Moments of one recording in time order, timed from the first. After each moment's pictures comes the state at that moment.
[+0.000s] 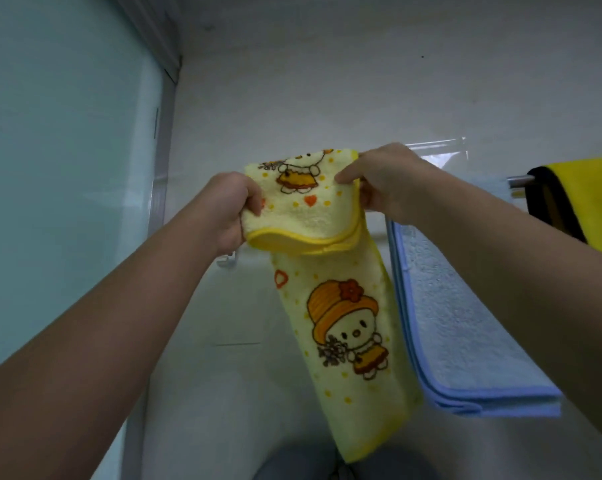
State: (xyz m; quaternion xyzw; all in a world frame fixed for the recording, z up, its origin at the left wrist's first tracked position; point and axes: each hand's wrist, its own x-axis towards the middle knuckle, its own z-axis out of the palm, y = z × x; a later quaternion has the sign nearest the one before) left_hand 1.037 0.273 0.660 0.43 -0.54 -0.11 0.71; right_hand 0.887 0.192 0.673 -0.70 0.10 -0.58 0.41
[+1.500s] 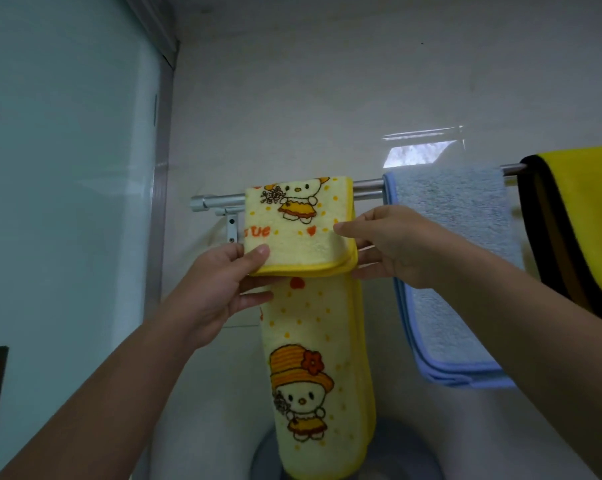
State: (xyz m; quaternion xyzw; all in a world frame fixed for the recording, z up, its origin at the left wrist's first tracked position) left_hand 1.056 0.284 0.566 0.43 -0.55 -0.13 0.71; right_hand 0.881 0.185 0.604 -0.76 0.14 -0.46 0.43
